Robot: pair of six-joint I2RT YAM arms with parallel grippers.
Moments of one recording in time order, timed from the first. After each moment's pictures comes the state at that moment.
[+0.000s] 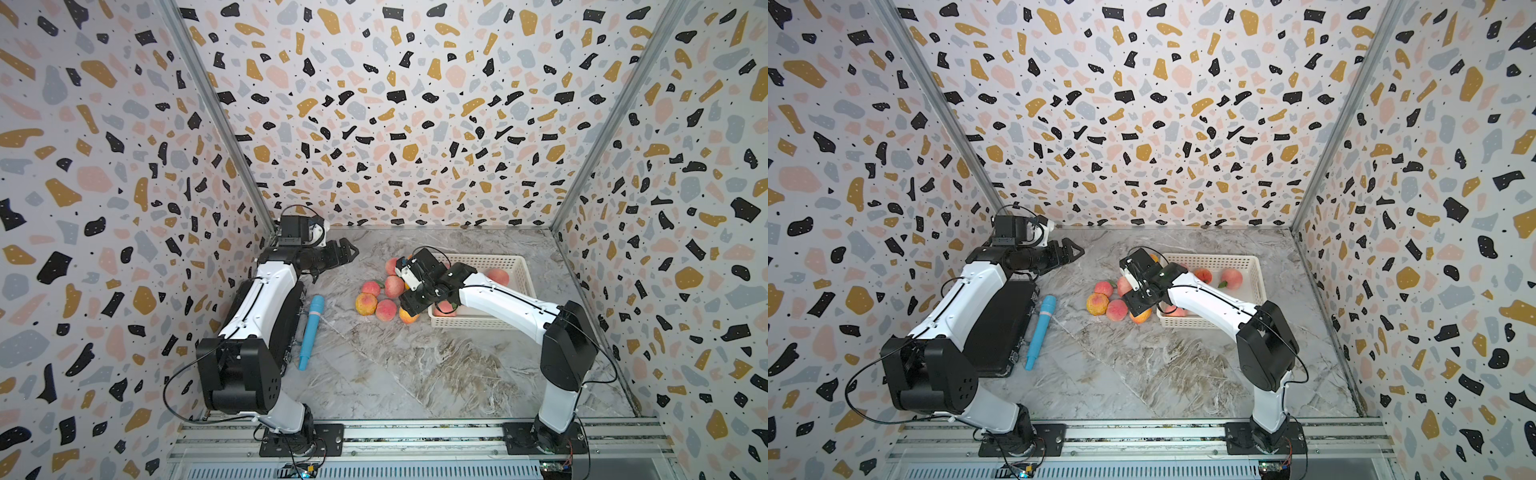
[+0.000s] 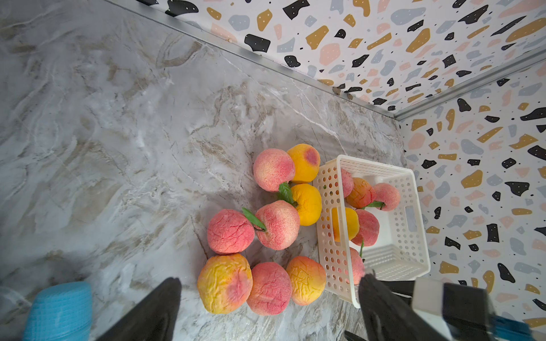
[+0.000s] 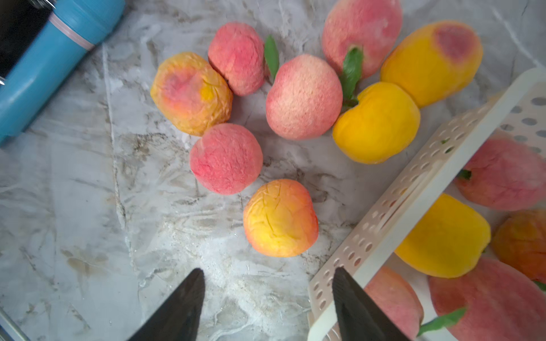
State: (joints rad) left arm -0.02 1.55 1.38 -0.64 0.52 -0.31; right arm 0.82 1.85 1.55 -0.75 -0.01 0.10
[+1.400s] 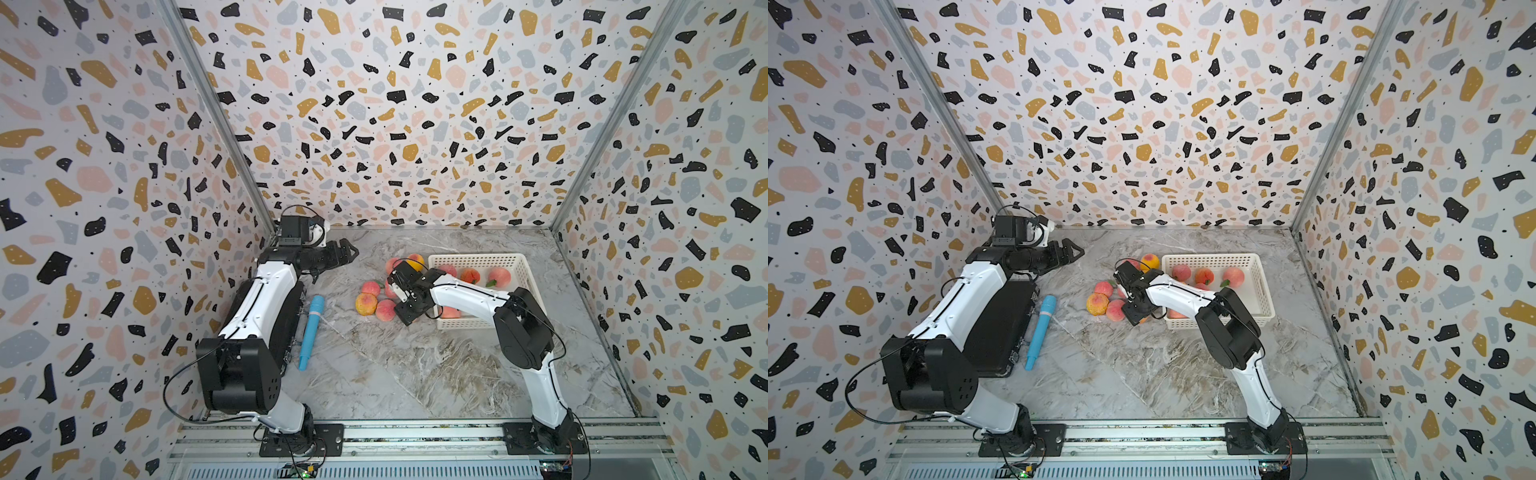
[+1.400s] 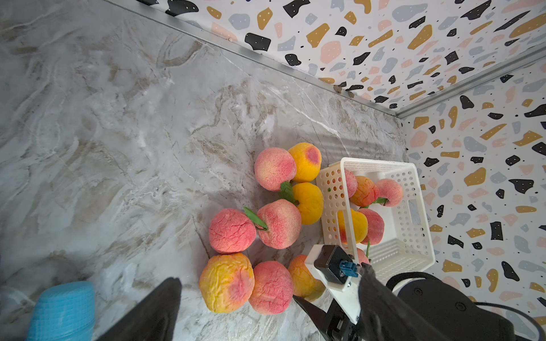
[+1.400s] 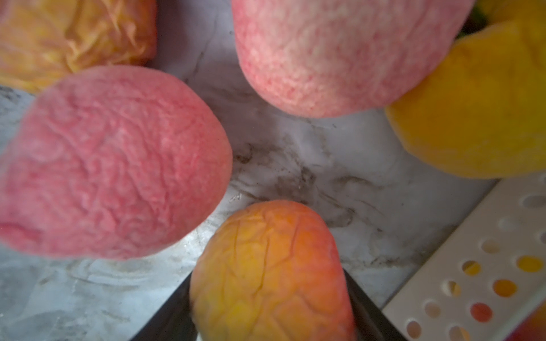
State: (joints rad) left arm -0.02 1.55 1.38 -0.64 0.51 -0.30; right arm 0.83 2.13 1.68 -0.80 0.05 0.08
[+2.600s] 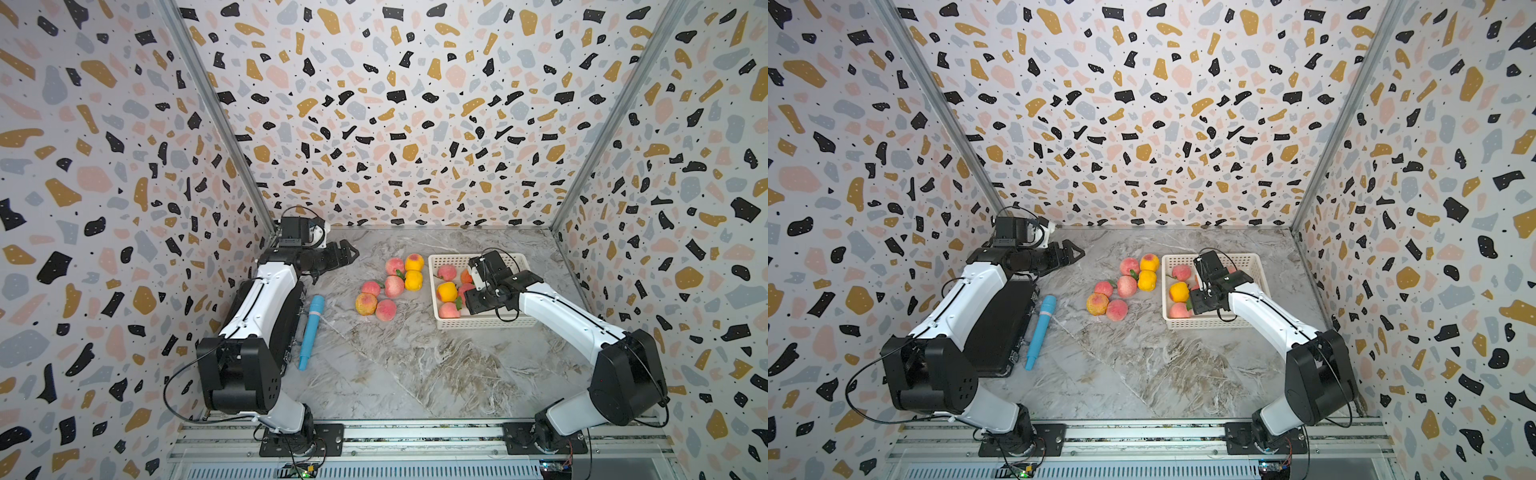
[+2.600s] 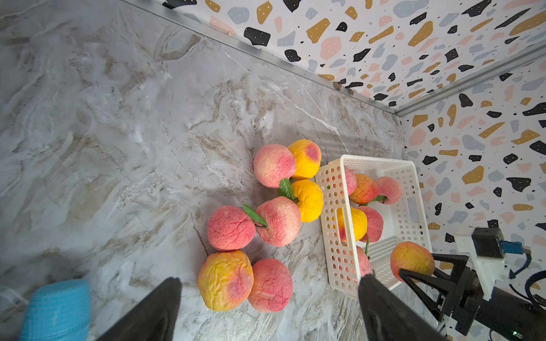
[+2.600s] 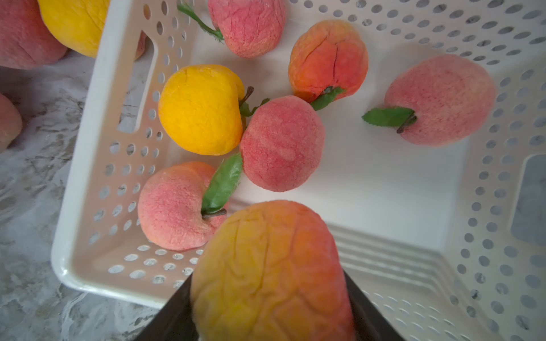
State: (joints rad) left arm -0.01 1.55 1.37 -0.64 0.53 -0.30; right arm 0.48 1.52 1.15 -0.73 0.09 0.14
